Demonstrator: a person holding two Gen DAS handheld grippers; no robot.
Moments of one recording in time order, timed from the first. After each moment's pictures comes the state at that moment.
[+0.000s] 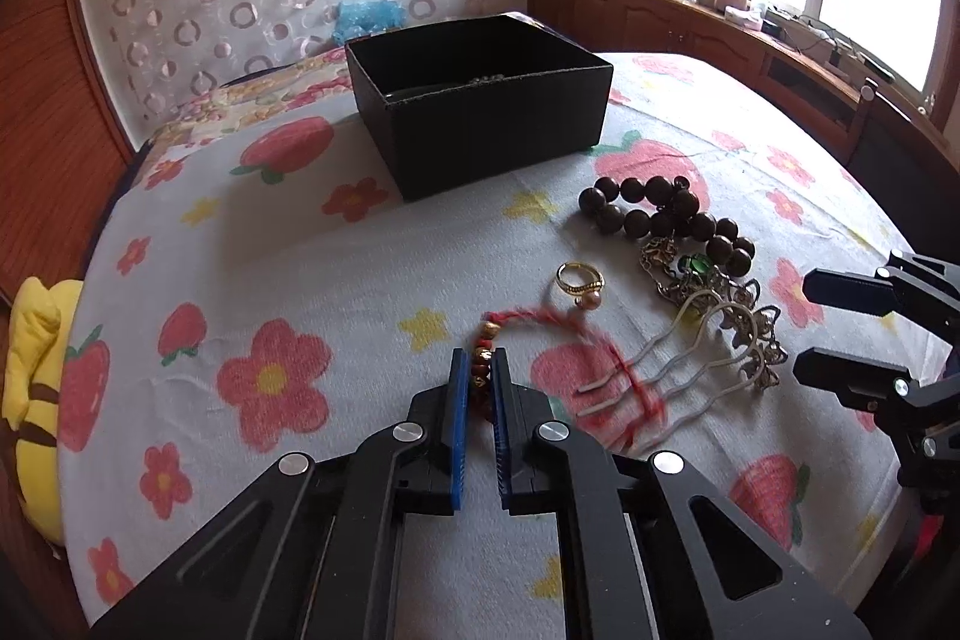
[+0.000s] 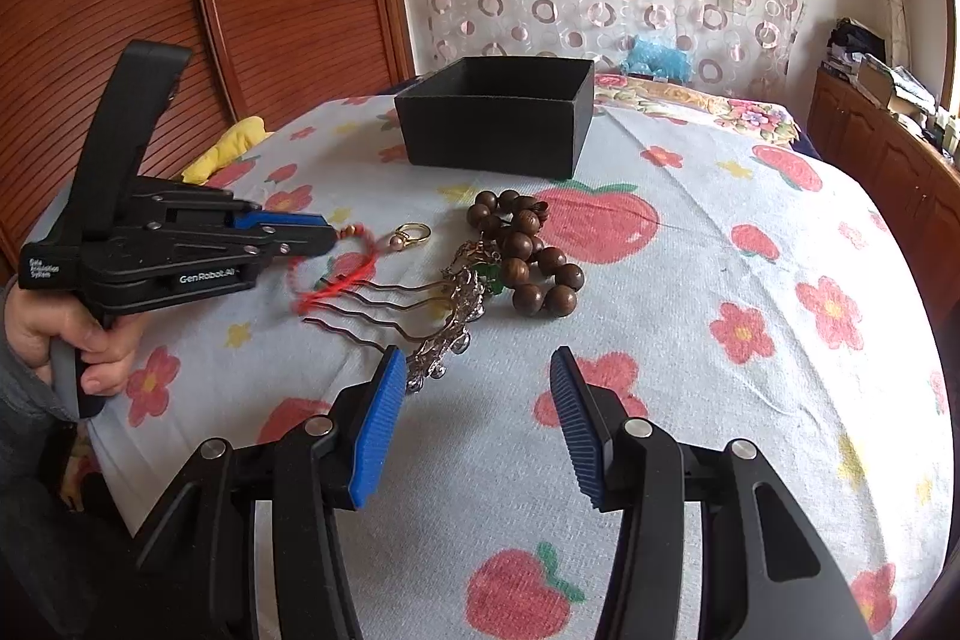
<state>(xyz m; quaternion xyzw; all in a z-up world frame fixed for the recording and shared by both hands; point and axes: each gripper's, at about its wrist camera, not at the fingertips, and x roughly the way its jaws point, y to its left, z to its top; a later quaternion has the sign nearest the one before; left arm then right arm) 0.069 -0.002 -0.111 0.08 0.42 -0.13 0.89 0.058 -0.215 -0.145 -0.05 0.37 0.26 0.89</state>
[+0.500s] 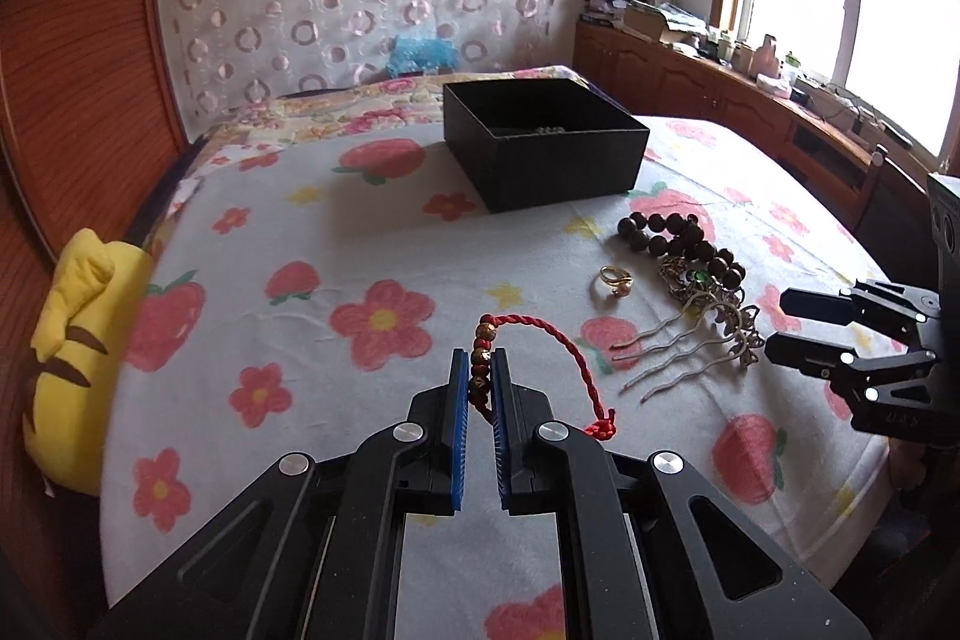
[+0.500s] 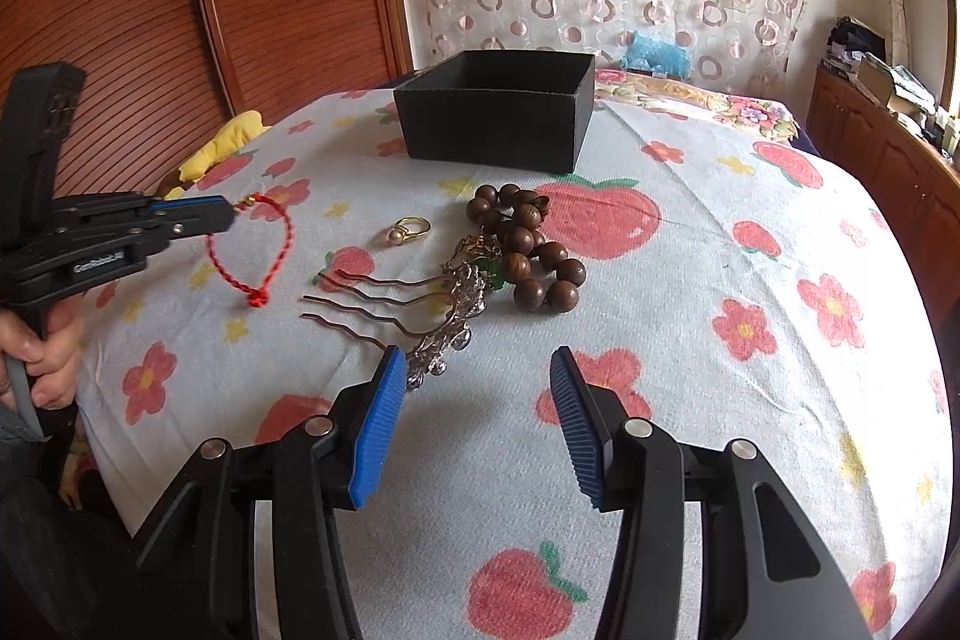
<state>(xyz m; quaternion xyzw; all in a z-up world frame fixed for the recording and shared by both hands) 0.019 0.038 -0.086 0.03 0.36 -0.09 0.93 0.059 -0.214 -0.148 -0.05 0.37 0.26 0.89</state>
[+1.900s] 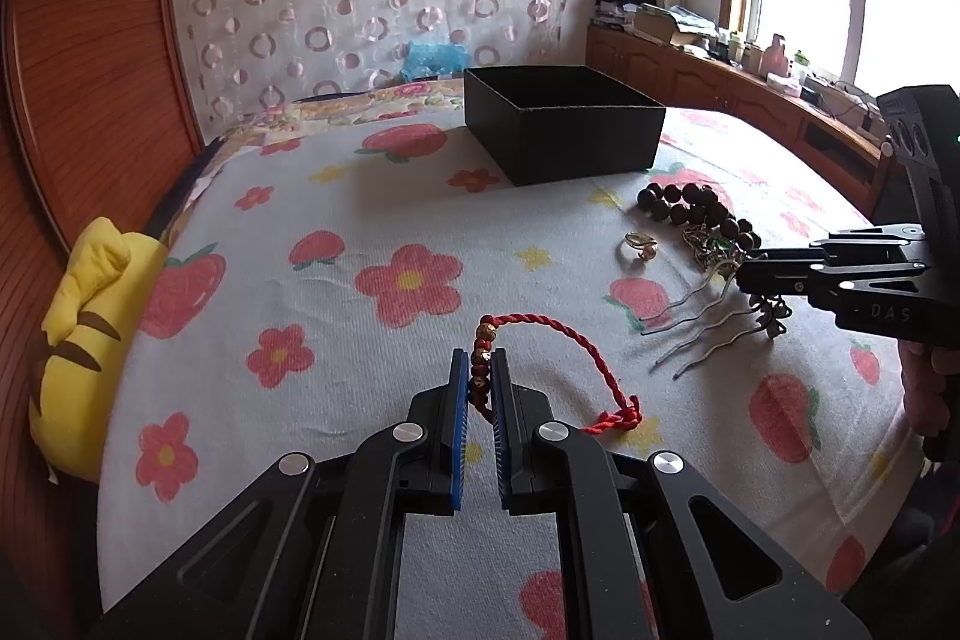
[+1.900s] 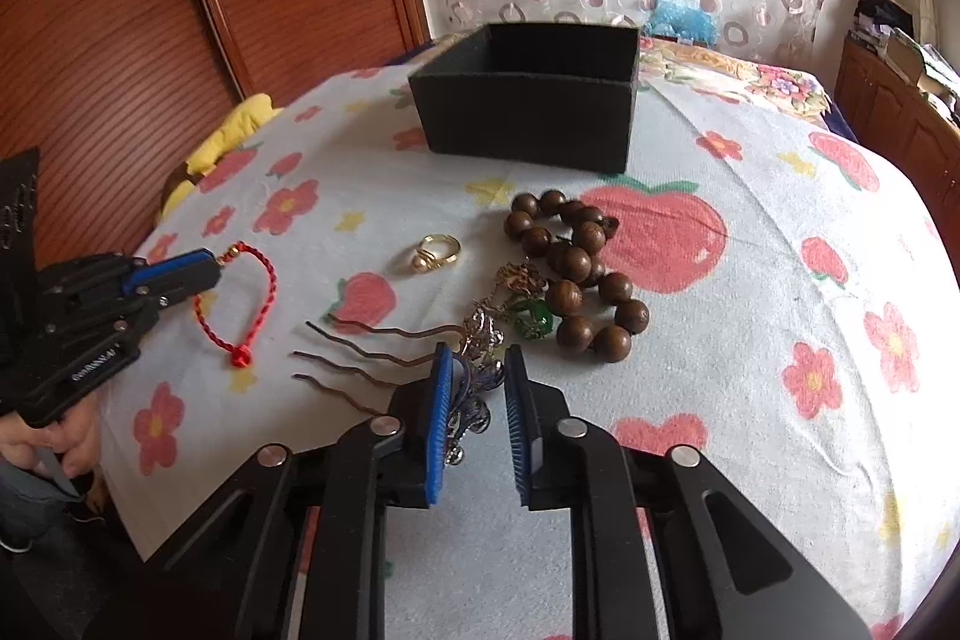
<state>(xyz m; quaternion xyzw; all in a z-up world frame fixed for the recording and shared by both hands) 0.005 0.048 -0.105 0.03 0.35 -0.08 0.93 0.094 -0.187 -0.148 -0.05 0.41 0.29 0.86</state>
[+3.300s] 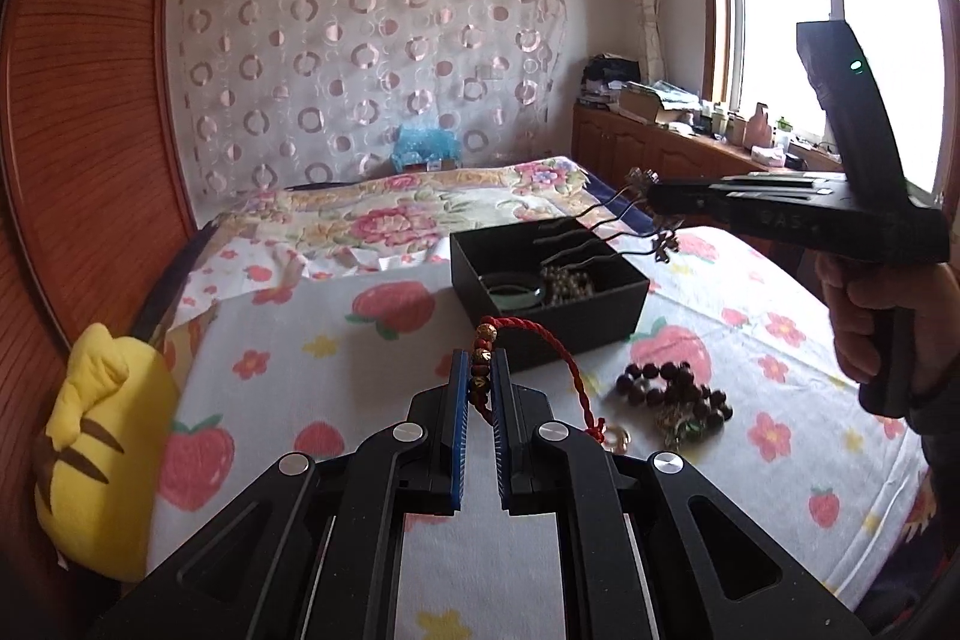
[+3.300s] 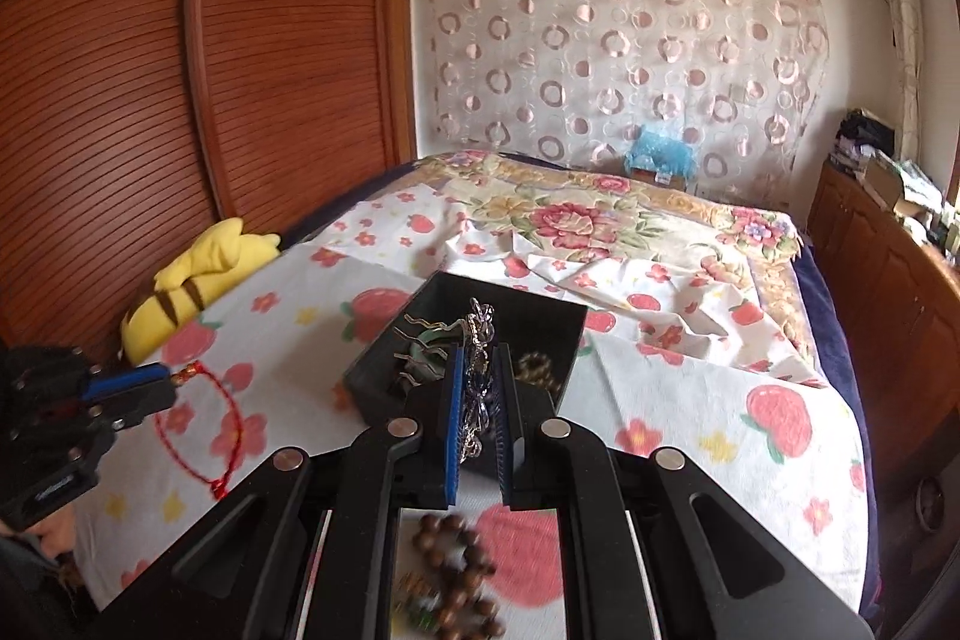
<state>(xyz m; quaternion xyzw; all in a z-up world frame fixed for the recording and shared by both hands) 0.048 0.036 -0.030 0.03 0.26 -0.09 0.96 0.189 -0.180 -0.041 -0.07 0.29 0.27 0.92</state>
